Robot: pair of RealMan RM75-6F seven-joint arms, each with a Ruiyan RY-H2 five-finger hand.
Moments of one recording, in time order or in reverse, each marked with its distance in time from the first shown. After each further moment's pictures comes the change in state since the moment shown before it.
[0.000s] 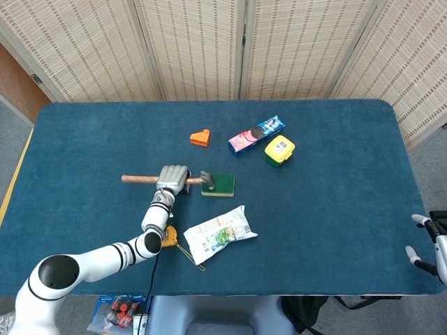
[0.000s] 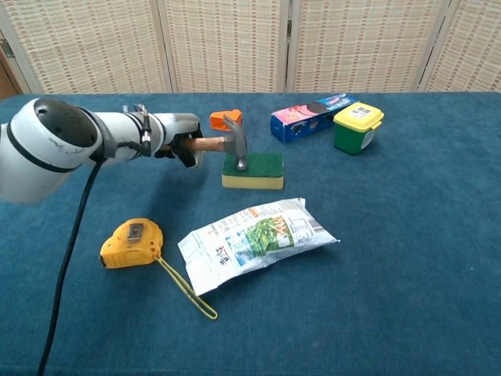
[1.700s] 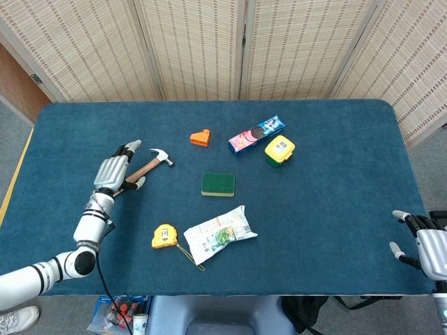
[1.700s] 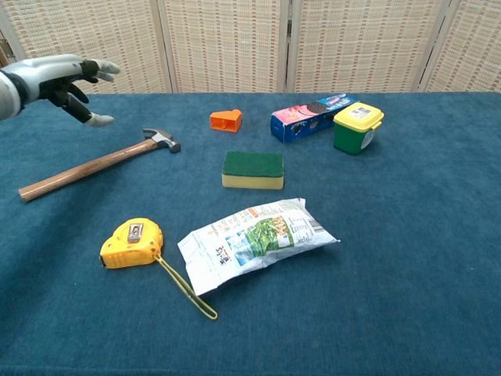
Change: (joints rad) left arm 0.412 0.390 -0.007 -0.413 0.545 0.232 -0.476; right arm 0.049 -0.007 -0.008 -0.003 -0.055 -0.035 -0.001
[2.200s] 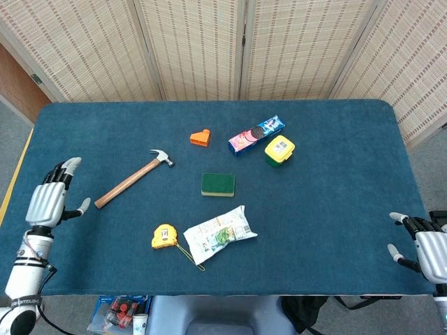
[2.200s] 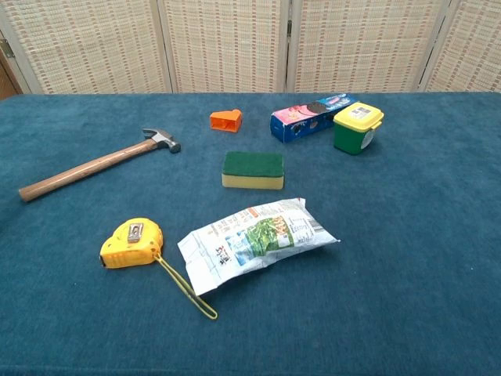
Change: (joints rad) left arm 0.341 0.253 0.155 -0.257 0.337 0.392 -0.110; right arm -0.005 0.033 -0.018 -0.046 -0.034 0.015 0.023
